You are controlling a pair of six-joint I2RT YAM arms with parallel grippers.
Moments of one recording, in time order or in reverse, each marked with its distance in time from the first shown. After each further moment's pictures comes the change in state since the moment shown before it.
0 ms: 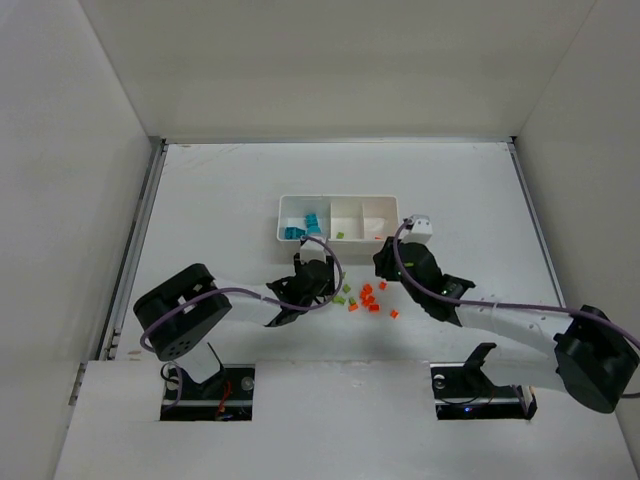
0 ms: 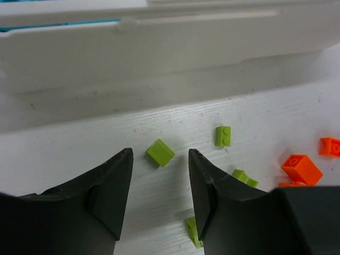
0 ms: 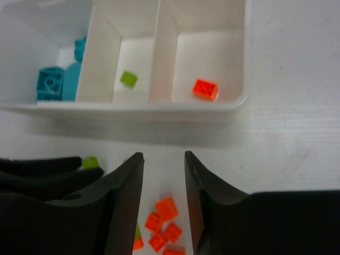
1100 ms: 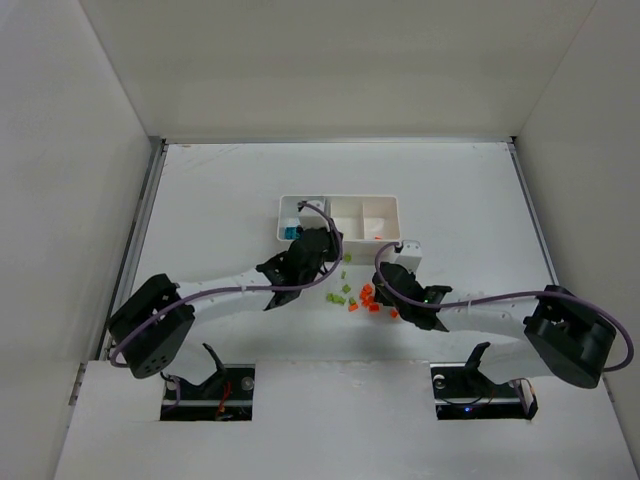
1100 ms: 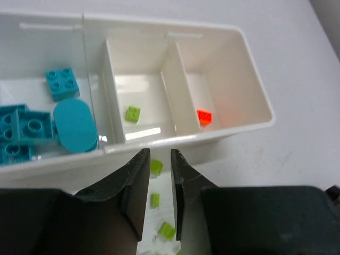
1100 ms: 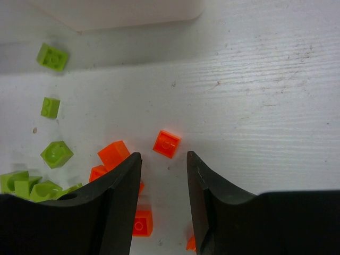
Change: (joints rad) left arm 0.036 -0.164 0.171 -0.056 0.009 0.035; right arm 0.153 0.155 -0.065 -0.152 0.122 0.209
